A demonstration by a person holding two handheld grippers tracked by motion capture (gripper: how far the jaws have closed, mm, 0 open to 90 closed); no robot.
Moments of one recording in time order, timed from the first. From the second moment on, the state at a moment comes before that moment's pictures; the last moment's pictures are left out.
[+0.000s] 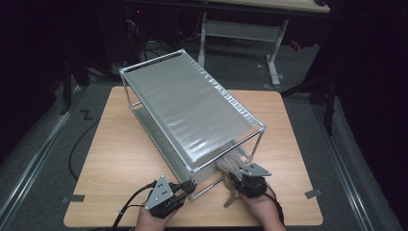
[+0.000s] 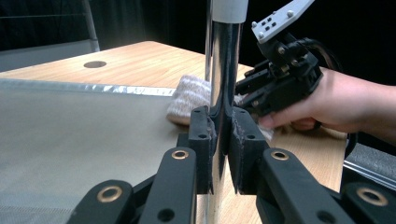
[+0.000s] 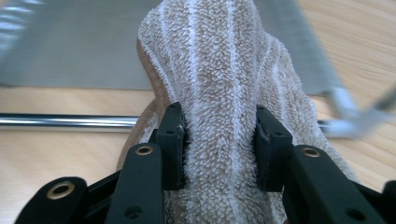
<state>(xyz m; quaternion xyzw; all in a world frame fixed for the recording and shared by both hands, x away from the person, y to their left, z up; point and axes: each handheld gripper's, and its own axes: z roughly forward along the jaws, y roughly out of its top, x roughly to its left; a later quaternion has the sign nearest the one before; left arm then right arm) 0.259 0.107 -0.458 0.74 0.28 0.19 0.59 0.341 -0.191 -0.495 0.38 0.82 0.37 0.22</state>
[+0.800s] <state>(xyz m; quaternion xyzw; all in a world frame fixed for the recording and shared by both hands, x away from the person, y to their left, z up) 0.260 0.108 -0.458 0.74 0.28 0.19 0.58 0.291 -0.112 -0.493 0.24 0.88 0.39 0.16</state>
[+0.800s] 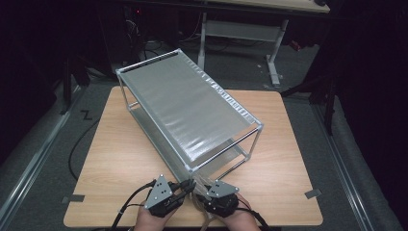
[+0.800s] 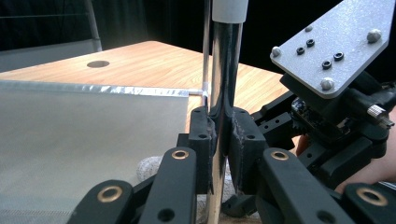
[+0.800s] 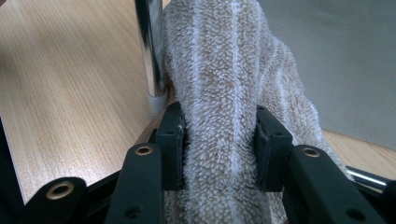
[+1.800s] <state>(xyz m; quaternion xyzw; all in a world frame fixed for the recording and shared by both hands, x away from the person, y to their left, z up) 0.263 0.107 -0.458 0.74 0.28 0.18 0.59 0.316 -0.211 -0.460 0.36 0.76 0.47 0.26</state>
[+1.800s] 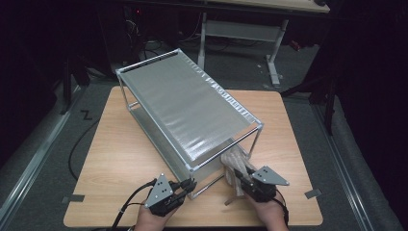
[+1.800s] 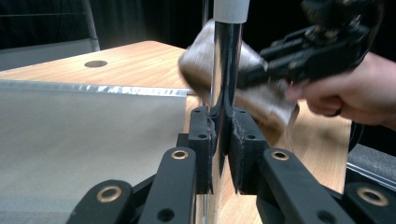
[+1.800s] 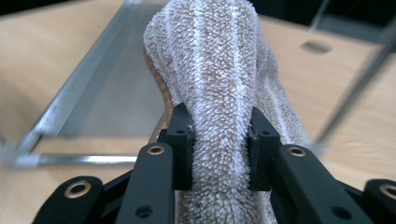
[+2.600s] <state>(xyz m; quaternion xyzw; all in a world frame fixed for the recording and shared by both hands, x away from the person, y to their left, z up) 0.263 0.103 -0.459 0.74 0.28 0.18 0.59 0.275 -0.203 -0.363 0.29 0.64 0.62 0.34</state>
